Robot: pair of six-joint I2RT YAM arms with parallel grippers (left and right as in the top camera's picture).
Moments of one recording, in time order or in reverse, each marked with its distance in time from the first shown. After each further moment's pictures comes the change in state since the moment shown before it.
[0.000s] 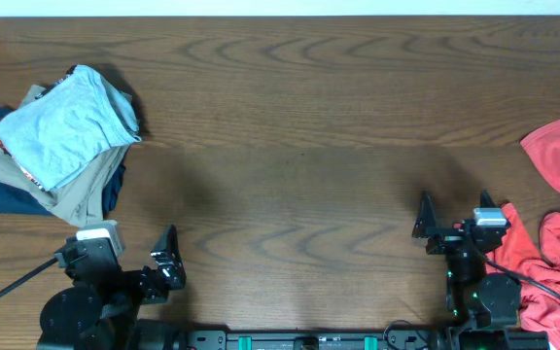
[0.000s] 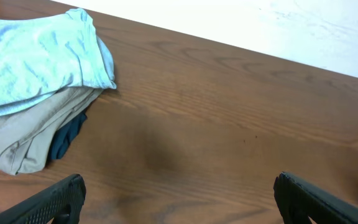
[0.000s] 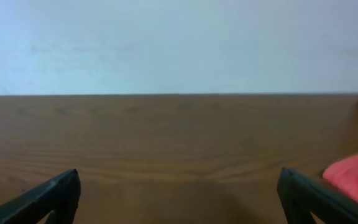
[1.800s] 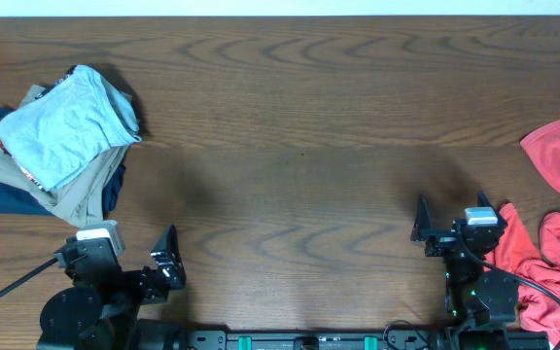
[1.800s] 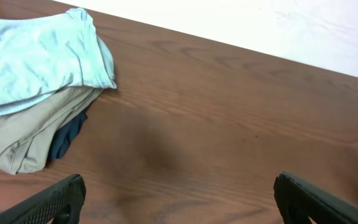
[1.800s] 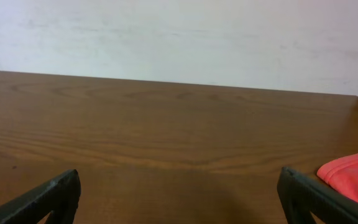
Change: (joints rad) left arm 0.000 0.000 0.000 -0.003 0.000 0.000; right arm 0.008 0.000 0.000 -0.054 -0.003 -0.064
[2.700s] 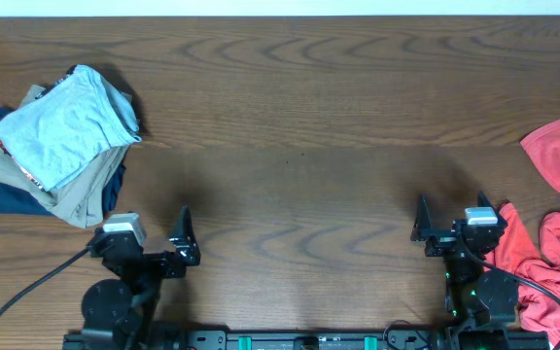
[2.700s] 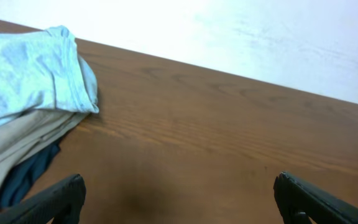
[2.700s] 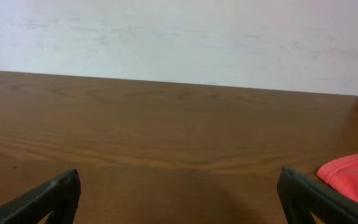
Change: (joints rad) left arm 0.000 -0.235 -0.480 0.452 0.000 0.012; right arm 0.000 0.000 0.000 0.000 0.000 0.000
